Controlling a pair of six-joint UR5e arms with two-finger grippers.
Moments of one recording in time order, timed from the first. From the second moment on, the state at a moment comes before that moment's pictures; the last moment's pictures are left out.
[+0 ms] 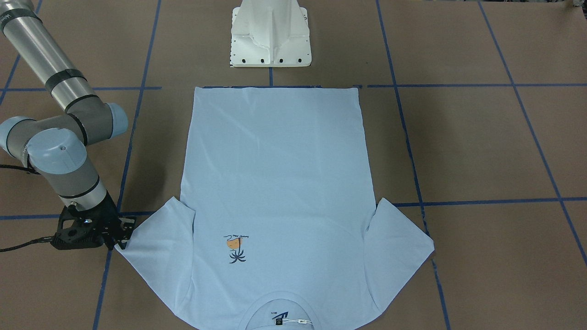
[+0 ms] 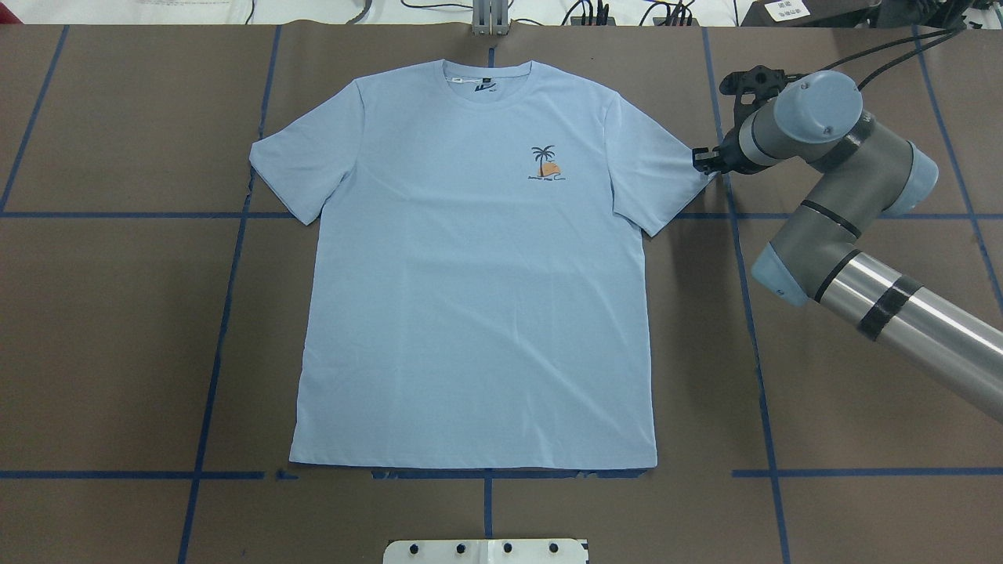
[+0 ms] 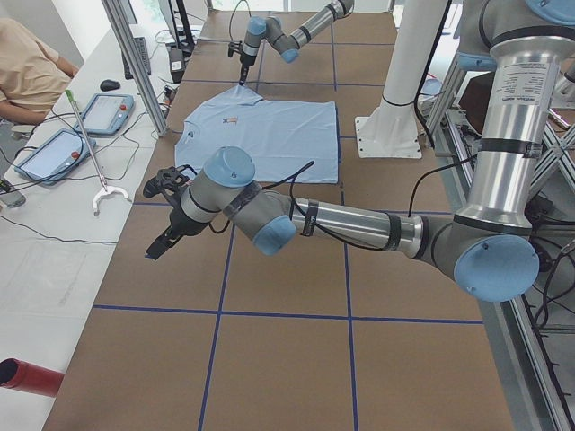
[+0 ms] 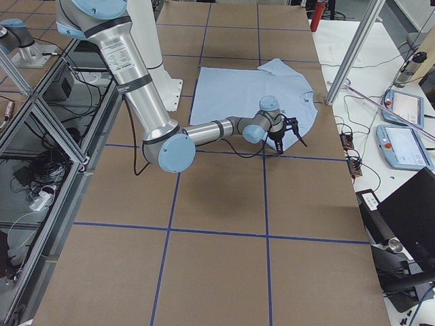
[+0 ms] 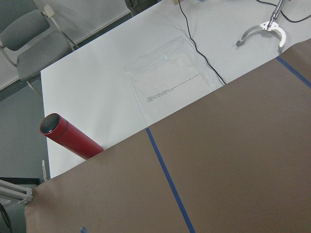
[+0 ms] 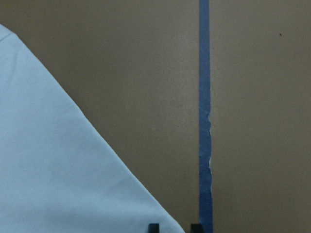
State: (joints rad) left arm -1.59 -1.69 -1.61 -2.21 -2.14 -0.02; right arm 0.87 -1.08 1.25 -0.97 1.83 0.91
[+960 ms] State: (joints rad) left arm -1.59 -1.69 -1.61 -2.21 -2.14 -0.02; right arm 0.80 -0.89 1.28 -1.15 1.72 1.10
